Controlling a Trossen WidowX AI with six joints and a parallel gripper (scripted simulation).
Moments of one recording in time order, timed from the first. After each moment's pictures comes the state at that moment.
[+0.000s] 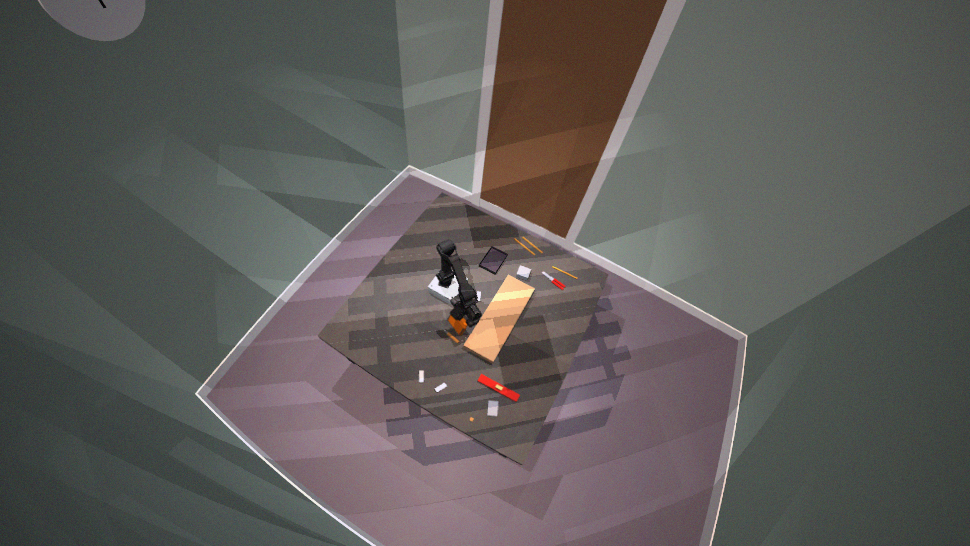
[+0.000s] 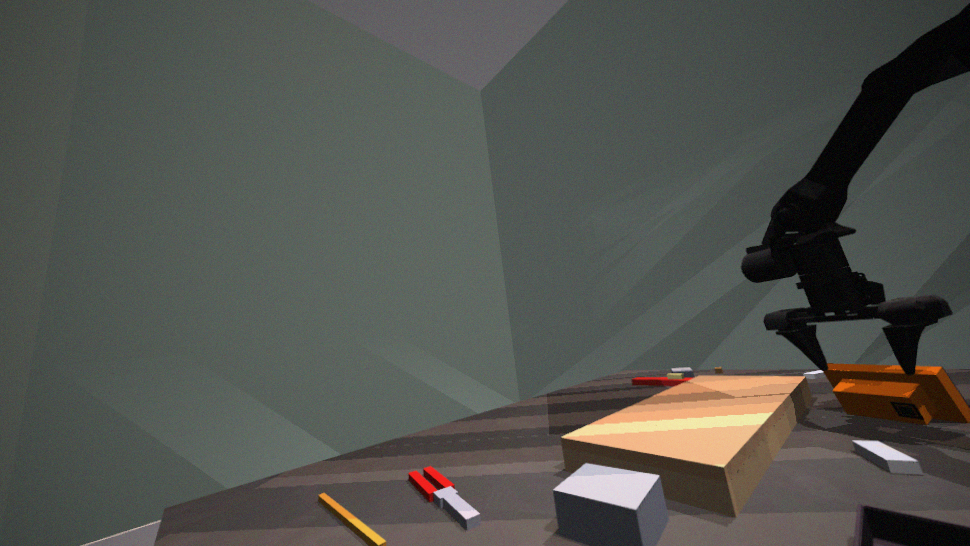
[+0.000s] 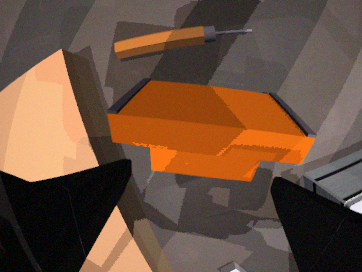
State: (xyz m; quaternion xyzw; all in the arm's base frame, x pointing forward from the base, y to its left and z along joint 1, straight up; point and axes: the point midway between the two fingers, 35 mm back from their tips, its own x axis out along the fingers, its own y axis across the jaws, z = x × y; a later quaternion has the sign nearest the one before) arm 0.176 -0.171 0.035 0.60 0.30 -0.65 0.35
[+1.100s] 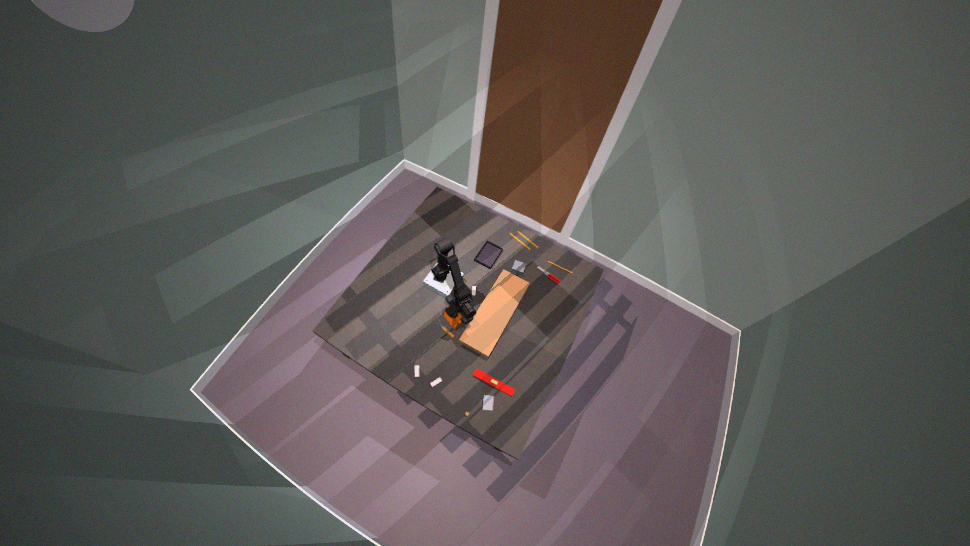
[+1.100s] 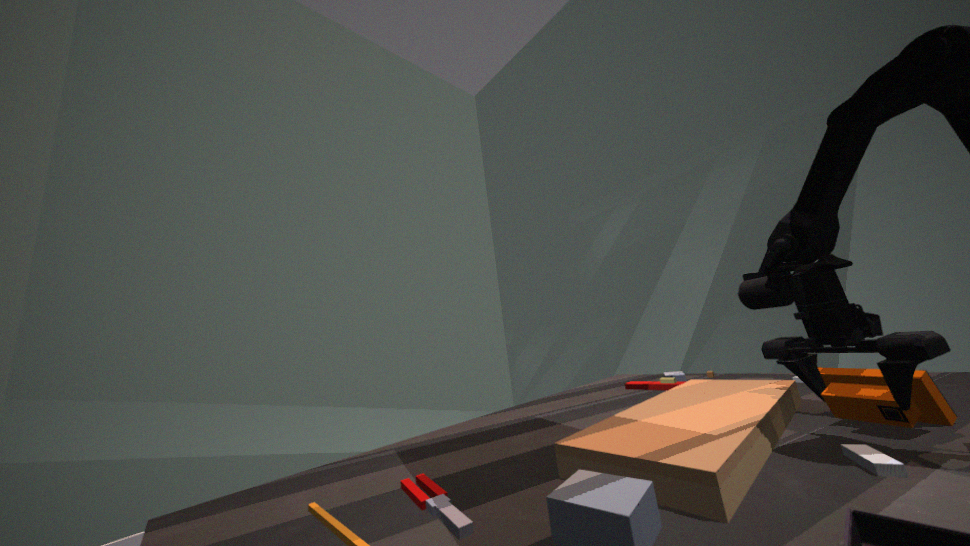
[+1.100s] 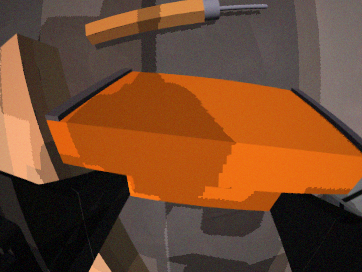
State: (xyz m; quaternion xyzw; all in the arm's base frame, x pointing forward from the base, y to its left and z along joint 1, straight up) arm 0.175 -0.170 -0.006 0.60 0.30 -0.66 0.35
